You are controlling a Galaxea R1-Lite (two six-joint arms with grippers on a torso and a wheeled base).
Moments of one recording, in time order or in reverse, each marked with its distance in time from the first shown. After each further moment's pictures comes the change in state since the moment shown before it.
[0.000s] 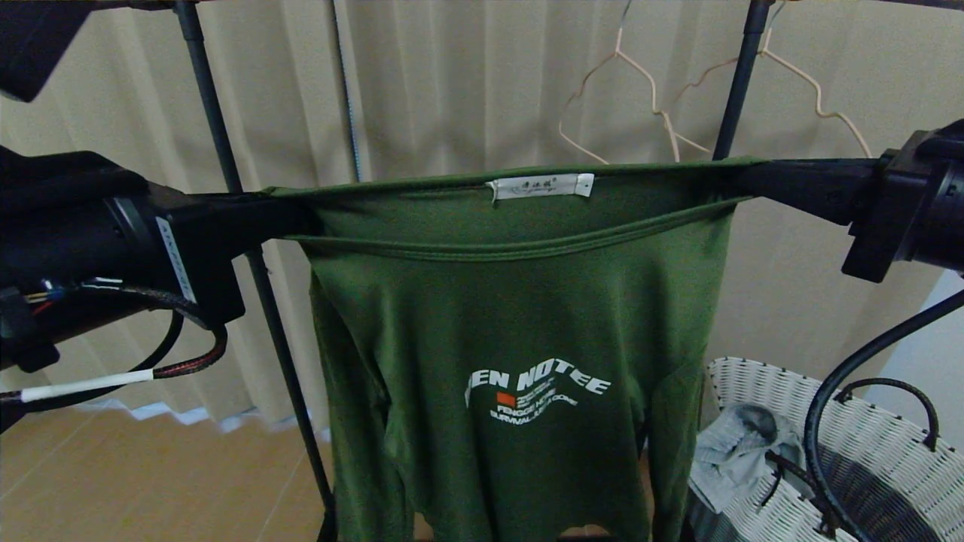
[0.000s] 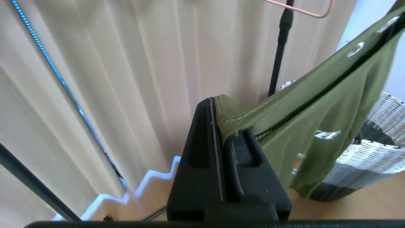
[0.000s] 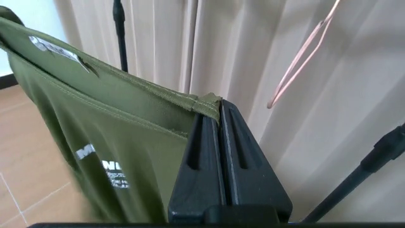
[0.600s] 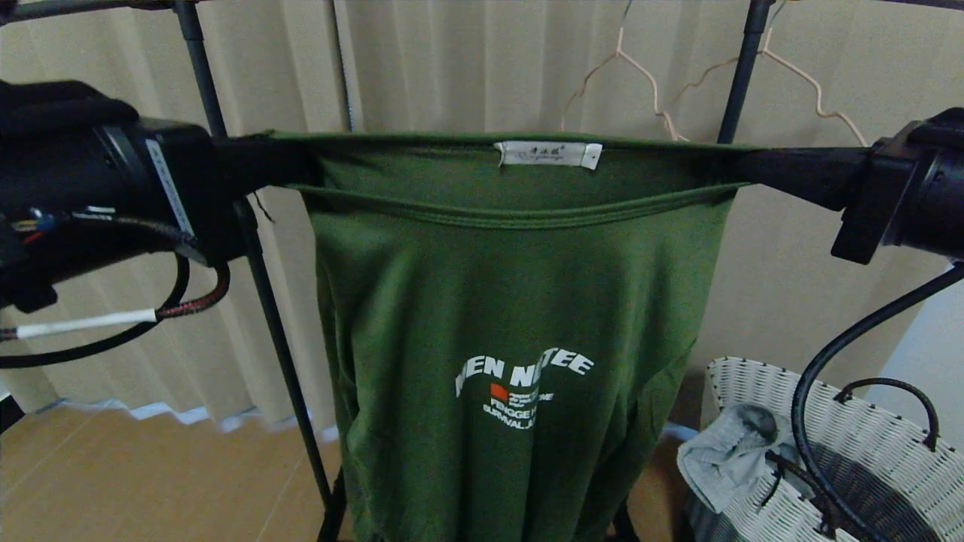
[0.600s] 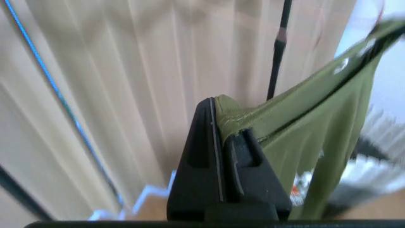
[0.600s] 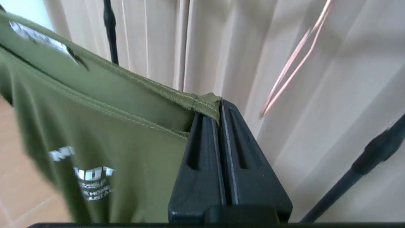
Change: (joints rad) left arm -0.003 0.036 -0.103 -0.007 -0.007 -0.001; right arm -0.026 0.018 -0.022 -0.022 -0.001 0.000
